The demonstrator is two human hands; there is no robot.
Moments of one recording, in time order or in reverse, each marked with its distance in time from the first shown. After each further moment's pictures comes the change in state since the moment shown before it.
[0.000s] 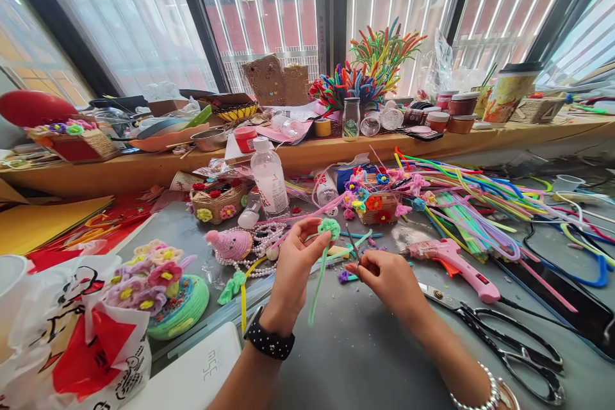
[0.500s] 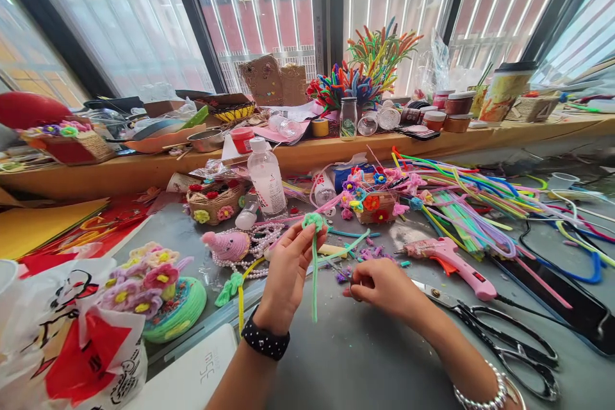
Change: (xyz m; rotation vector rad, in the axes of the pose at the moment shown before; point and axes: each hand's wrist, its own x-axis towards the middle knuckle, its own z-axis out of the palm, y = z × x) left_hand 0.005 -0.001 -0.007 -0.254 0.018 -0.096; right_hand -0.001 0.003 -0.004 0.056 -0.339 -0.044
